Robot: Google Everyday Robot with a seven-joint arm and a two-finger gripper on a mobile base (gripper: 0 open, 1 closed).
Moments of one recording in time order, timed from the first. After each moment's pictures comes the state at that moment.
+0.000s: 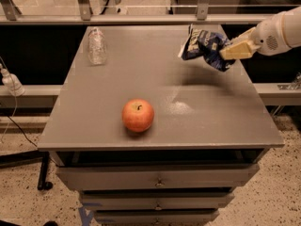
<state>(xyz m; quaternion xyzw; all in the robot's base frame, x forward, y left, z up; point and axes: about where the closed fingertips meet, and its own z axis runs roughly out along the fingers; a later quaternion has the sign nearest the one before) 0.649 -0.238 0.921 -0.42 0.79 0.14 0.42</state>
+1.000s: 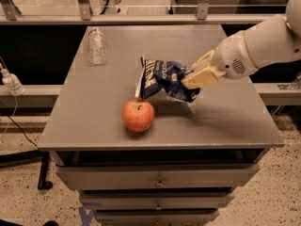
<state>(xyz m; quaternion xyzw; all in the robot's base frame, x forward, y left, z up) 0.538 -0.114 0.907 -0.52 0.75 0.21 0.35</state>
